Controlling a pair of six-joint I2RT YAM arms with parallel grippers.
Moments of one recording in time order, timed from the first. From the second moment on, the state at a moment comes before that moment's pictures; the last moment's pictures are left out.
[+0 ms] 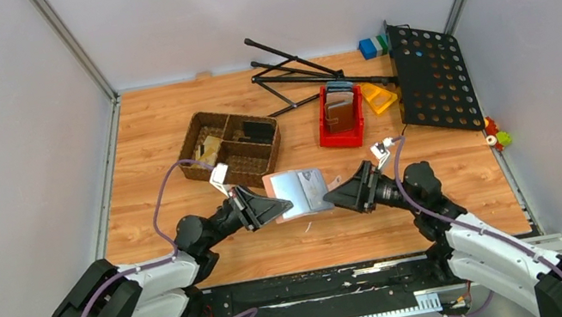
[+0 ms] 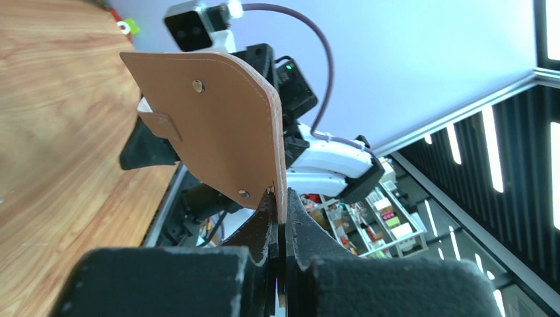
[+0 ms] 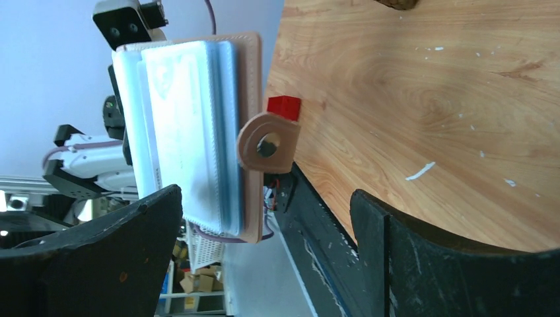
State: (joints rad) left arm -0.73 1.14 0.12 1.34 0.48 -1.33; right arm 0.51 0.73 0.17 0.42 -0.57 1.12
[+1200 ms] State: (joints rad) left arm -0.72 0.91 0.16 0.98 0.52 -1.17; right arm 0.51 0.70 0.22 0.59 -0.61 1.26
